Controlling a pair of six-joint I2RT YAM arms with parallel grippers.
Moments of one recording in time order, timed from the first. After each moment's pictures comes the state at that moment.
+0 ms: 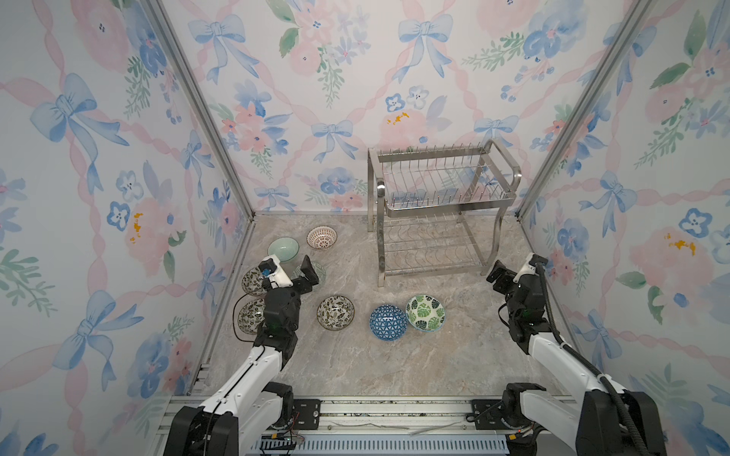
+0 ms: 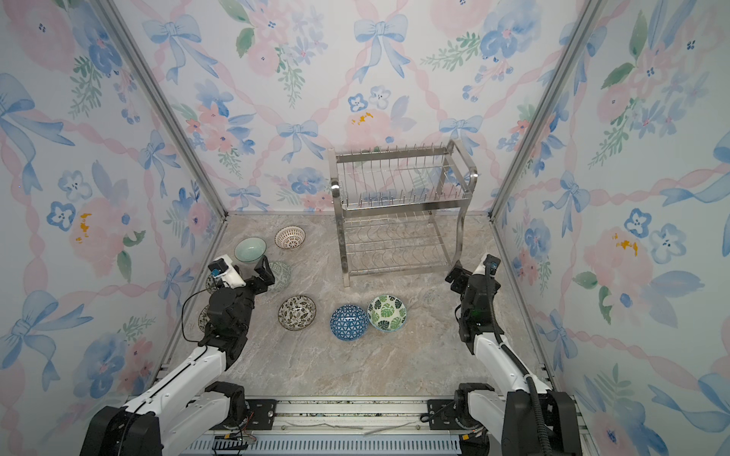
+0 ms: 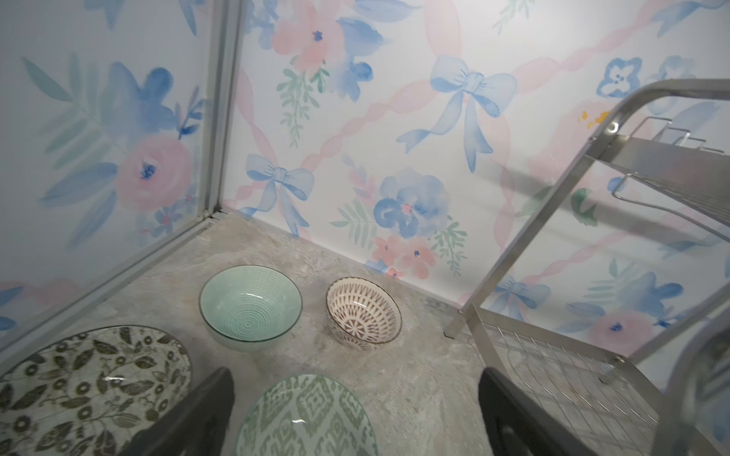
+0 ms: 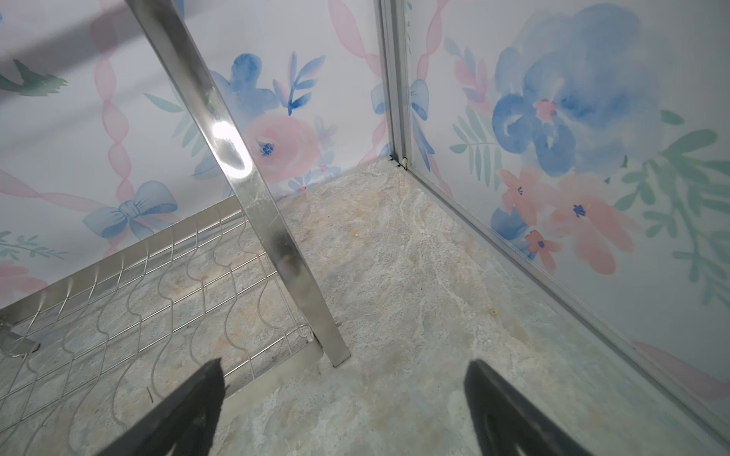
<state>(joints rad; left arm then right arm) -0.21 0.97 0.34 0.59 -0.26 -0.39 0.00 1.07 0.45 0.33 0.28 0.32</state>
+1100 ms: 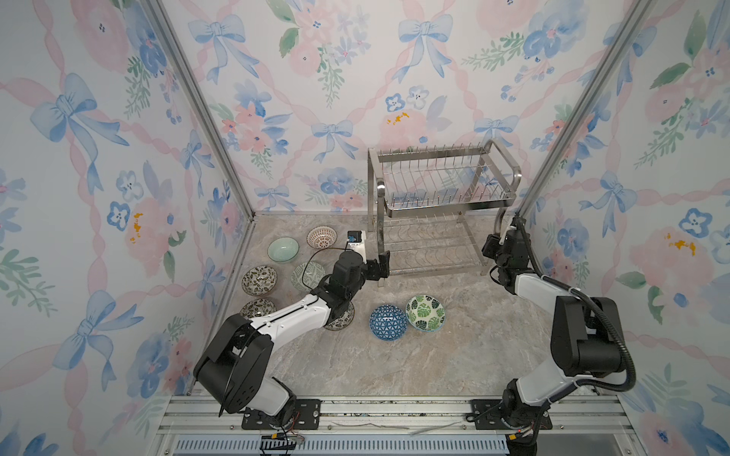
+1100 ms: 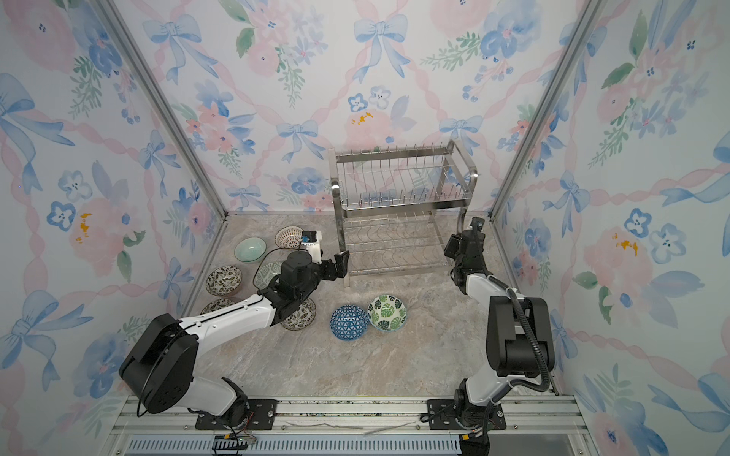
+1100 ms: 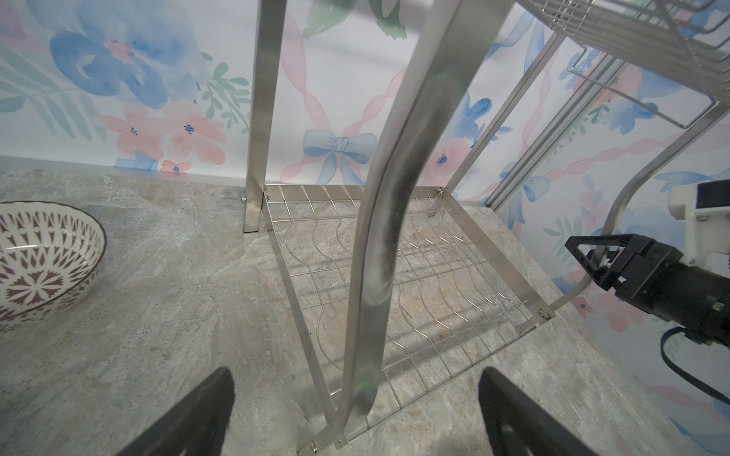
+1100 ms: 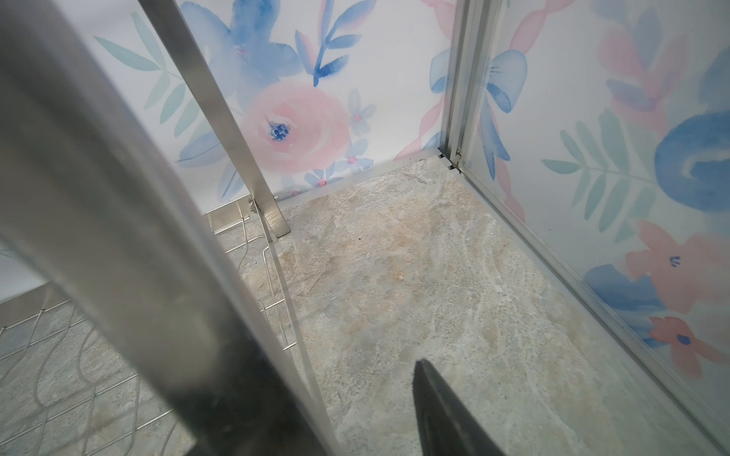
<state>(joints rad) -0.63 1.48 0.85 0.37 -0.18 -0.41 -0.03 1.64 0.92 0.33 0.17 0.25</state>
